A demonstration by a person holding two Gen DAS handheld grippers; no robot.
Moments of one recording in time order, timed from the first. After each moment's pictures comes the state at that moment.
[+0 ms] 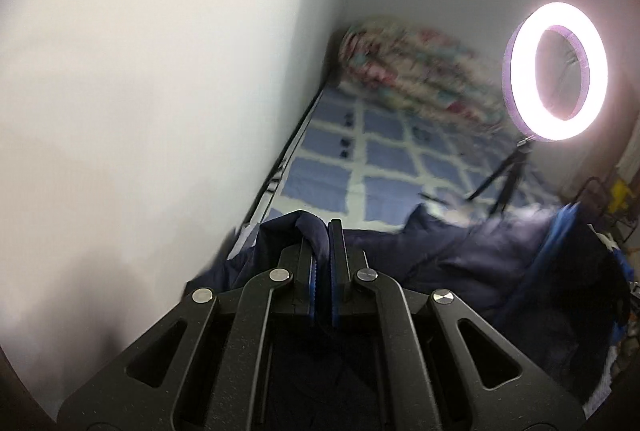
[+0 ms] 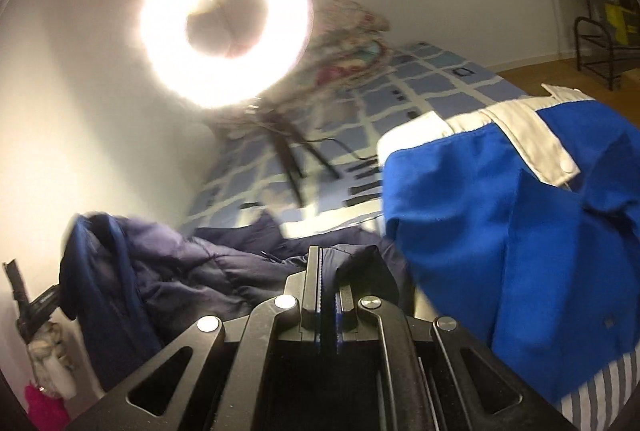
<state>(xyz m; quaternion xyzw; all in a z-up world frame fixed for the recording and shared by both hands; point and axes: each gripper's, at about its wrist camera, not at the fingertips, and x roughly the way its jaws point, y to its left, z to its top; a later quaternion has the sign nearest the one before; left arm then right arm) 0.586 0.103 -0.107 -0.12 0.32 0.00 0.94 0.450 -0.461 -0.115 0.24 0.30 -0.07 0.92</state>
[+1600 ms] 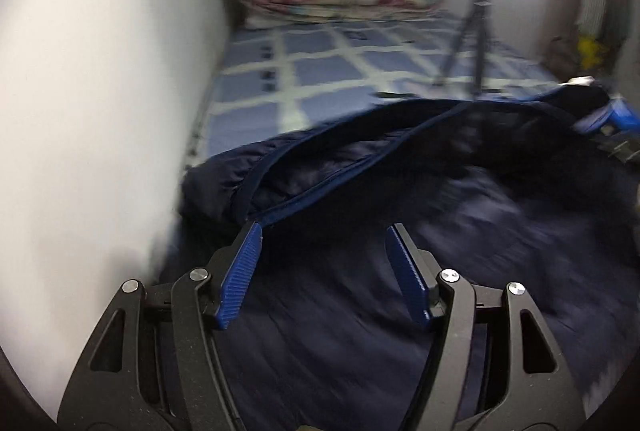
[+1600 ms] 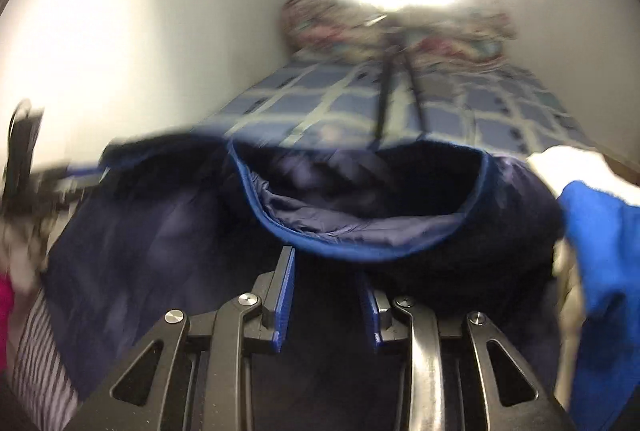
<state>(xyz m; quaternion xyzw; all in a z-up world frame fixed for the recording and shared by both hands) 0.641 0.027 -0.162 0.08 0.39 -0.09 0.91 0.551 -0.371 -0.140 0.05 0.34 0.01 0.94</state>
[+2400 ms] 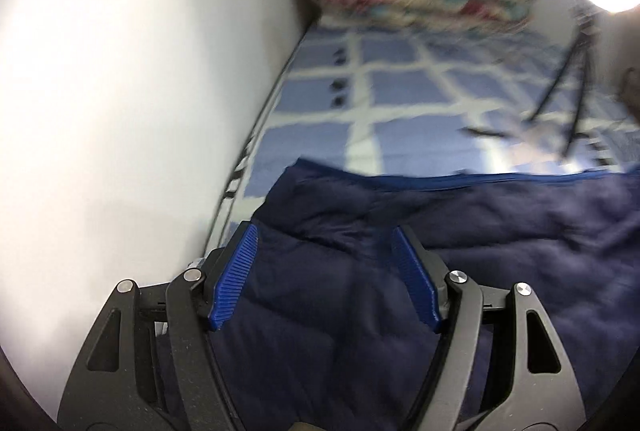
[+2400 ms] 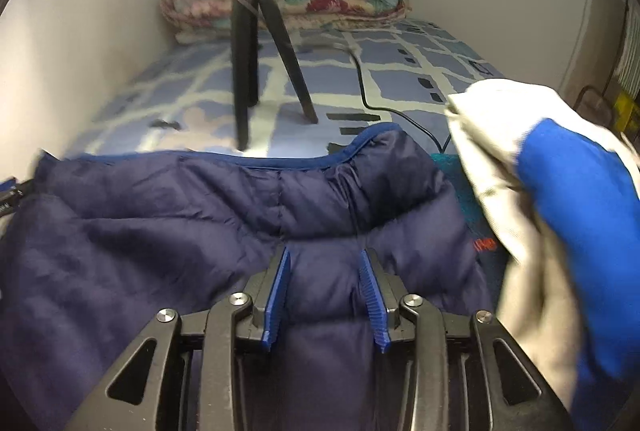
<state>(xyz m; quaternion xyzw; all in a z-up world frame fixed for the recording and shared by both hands) 0.687 0.021 -0.173 0.04 0.38 0.01 0.92 0.562 -0.412 -0.173 0.09 0.39 -0.11 0.91</state>
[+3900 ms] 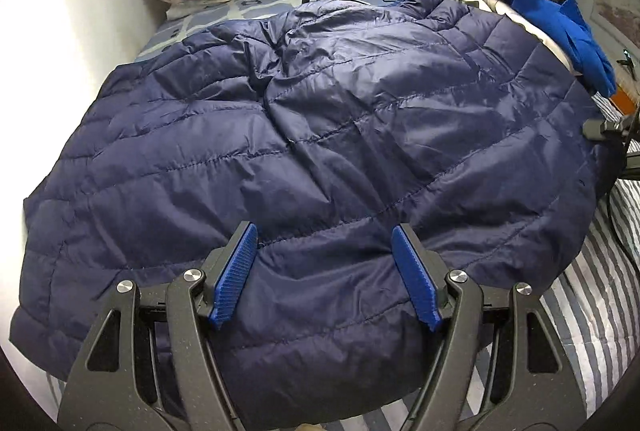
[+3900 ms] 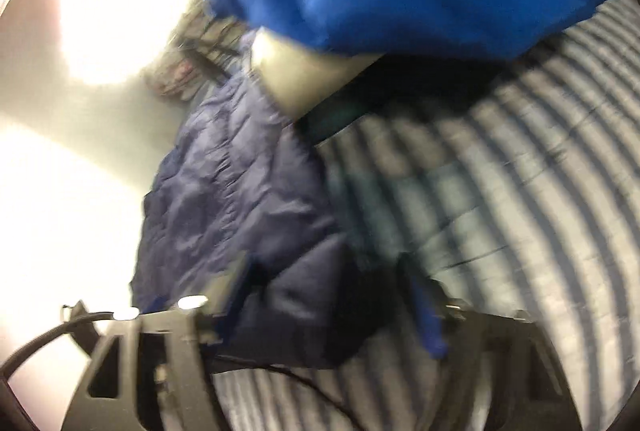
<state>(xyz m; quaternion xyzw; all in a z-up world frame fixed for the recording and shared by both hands) 0.471 -0.132 -0.232 0.12 0.41 -0.17 0.89 0.331 -0.443 -0.236 0.43 0.38 -0.04 0.82</state>
